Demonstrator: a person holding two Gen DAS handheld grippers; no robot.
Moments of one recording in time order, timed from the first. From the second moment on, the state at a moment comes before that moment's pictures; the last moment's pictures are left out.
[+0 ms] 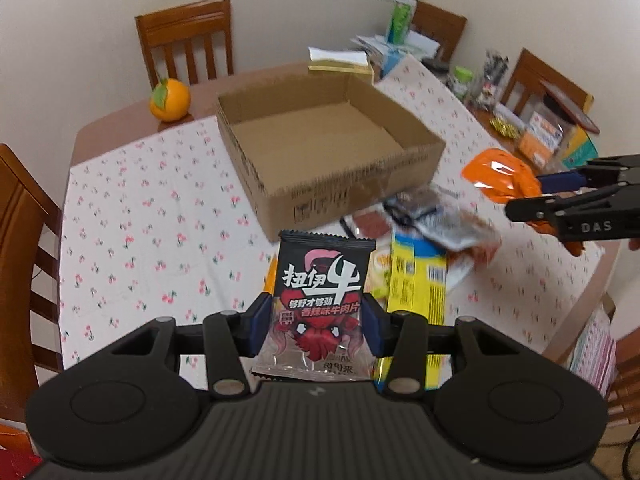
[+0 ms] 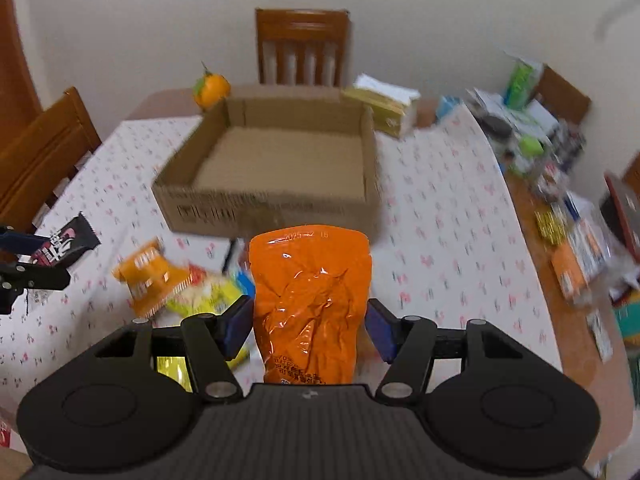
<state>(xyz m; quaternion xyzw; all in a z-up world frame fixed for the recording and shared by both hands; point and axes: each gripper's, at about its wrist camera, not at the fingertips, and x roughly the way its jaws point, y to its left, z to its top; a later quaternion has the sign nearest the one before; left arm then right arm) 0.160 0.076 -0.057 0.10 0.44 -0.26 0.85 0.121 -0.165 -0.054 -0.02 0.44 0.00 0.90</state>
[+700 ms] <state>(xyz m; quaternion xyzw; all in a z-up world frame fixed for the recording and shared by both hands) 0.195 0.004 -0.031 0.03 0.42 -0.10 0.90 0.316 -0.212 -0.052 -0.07 0.39 0.17 0.90</state>
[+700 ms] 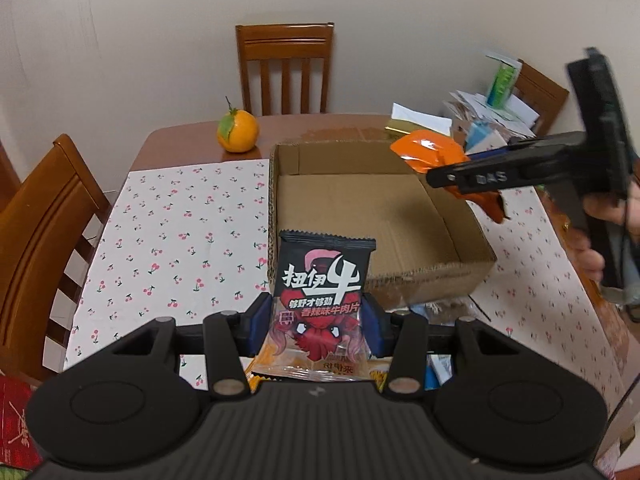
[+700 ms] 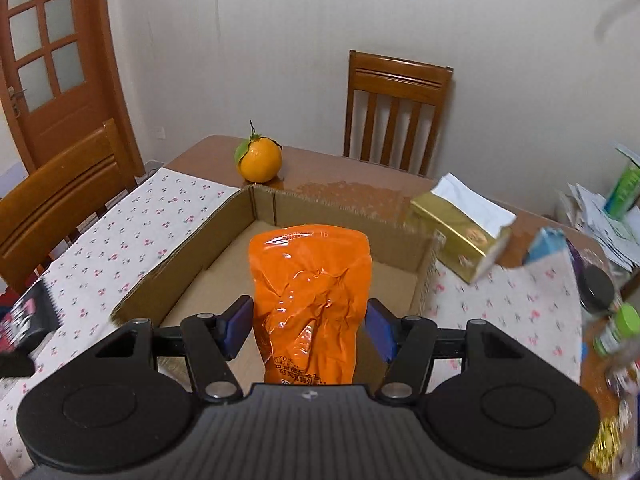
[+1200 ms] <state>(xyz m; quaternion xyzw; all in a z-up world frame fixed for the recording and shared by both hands) 0.253 -0.027 -0.037 0.05 0.42 -0.10 0.90 0.300 -0.232 -0.063 -0.03 0.37 0.18 0.91</state>
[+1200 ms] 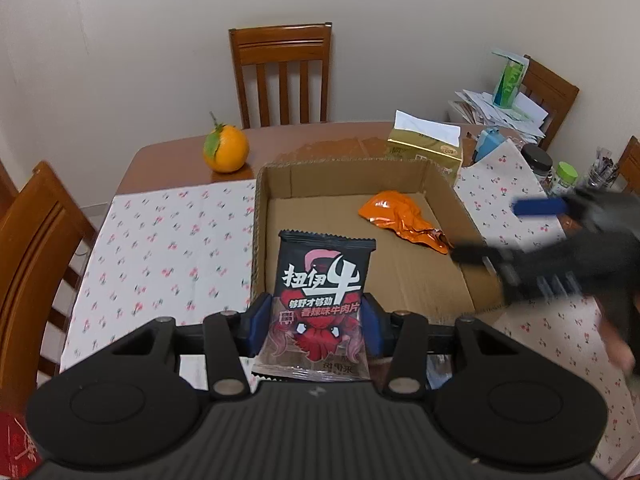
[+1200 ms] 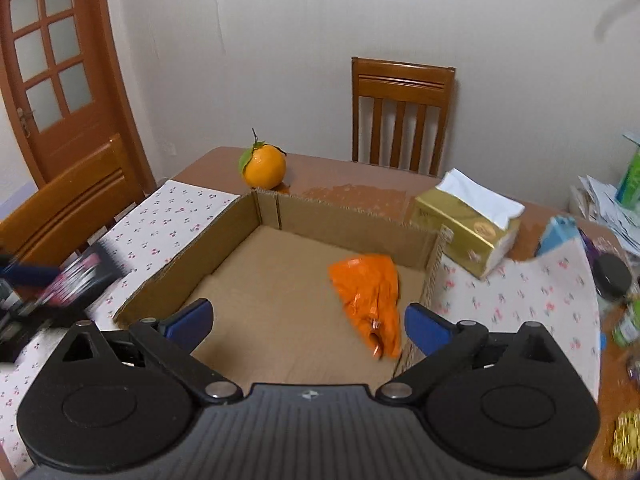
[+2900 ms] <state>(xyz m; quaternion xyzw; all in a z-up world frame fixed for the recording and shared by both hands) 0.157 0.002 -0.101 0.09 0.44 -0.16 0.88 0.174 -0.227 -0.101 -0.01 0.46 0.04 0.89</state>
